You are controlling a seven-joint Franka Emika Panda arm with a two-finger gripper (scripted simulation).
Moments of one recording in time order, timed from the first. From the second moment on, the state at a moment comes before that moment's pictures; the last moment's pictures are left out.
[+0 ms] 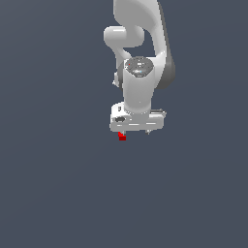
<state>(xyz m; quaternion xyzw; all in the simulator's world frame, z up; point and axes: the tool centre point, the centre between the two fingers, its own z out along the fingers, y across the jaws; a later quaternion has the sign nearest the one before) 0.004 0.049 0.171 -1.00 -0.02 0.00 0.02</state>
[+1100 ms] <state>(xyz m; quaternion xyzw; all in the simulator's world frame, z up) -0.048 0.018 0.084 -1.00 -0.04 0.00 0.01</state>
